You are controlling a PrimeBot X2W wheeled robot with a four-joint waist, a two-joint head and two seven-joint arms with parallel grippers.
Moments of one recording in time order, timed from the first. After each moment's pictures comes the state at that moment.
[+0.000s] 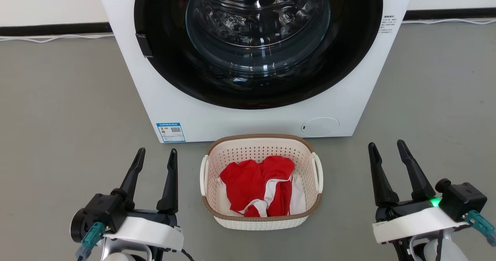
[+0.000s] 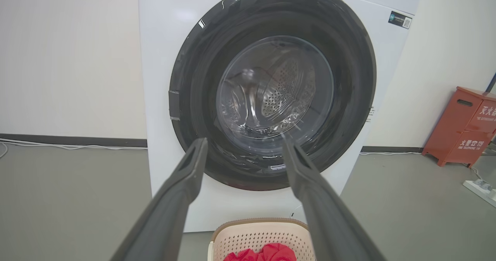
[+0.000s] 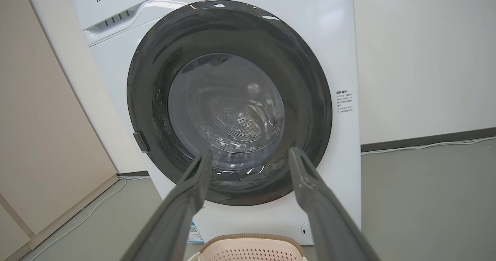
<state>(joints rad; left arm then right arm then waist) -0.05 0.04 -0.08 0.08 -0.22 -0.08 -0.26 -0.09 -0.13 0.07 0.14 0.32 0.12 -0.25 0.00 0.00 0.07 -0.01</state>
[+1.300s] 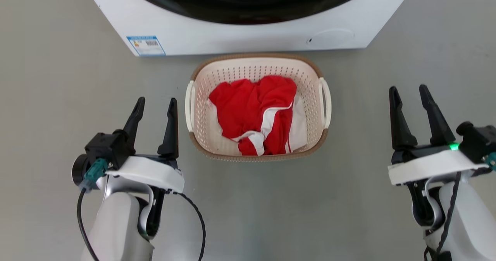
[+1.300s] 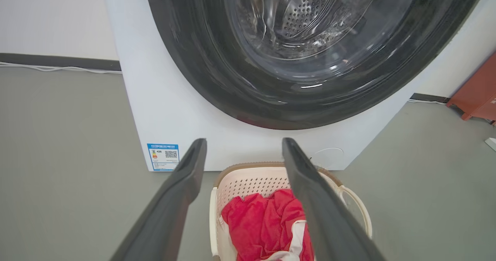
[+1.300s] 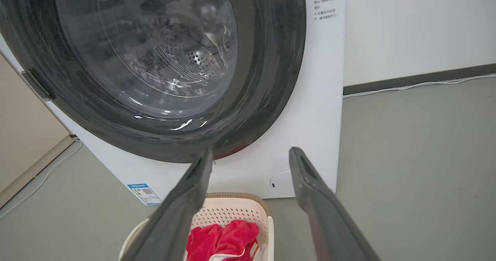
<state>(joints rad) -0.34 0.04 -0.07 0.31 -0.22 -0.08 -0.26 -0.34 -0.18 0.04 0.28 0.35 0.12 -0.25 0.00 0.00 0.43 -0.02</state>
